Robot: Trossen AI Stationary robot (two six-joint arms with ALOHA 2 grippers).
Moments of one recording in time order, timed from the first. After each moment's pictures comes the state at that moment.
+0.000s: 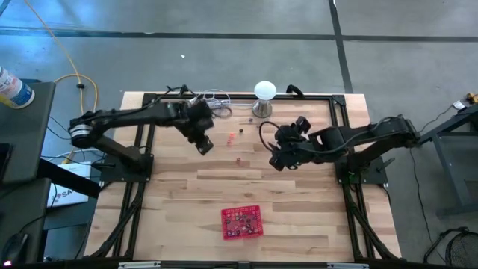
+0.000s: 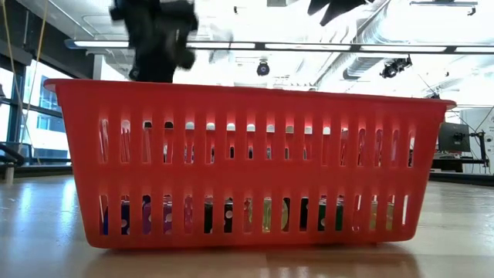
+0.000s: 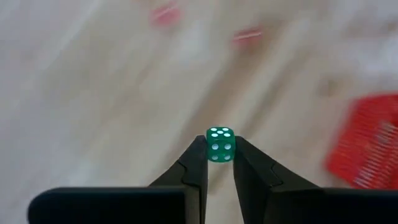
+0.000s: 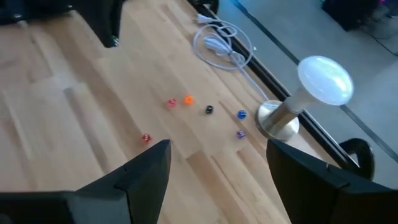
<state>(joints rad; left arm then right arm) 0.35 1.36 1.08 -0.84 0.27 -0.40 0.23 1.43 1.46 -1.01 0.70 0.58</state>
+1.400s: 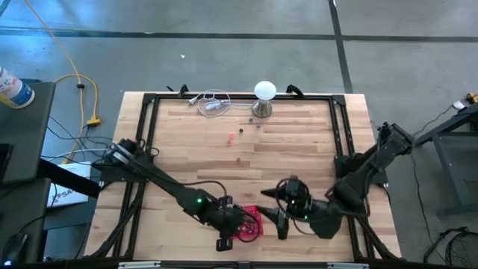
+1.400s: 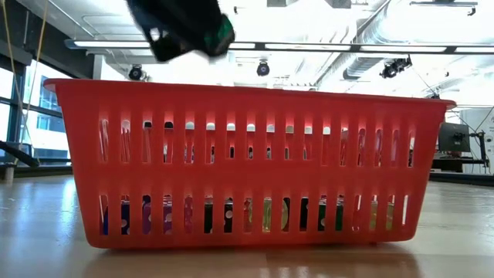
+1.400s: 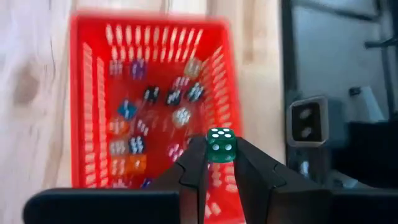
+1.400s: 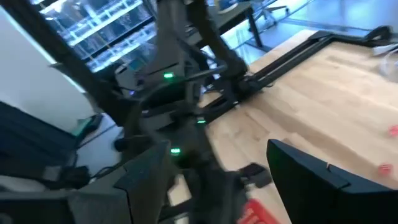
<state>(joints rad) -0.54 1.89 1.48 -0.47 -0.09 -0.63 0.73 1.55 1.46 -0.33 0.90 0.87</state>
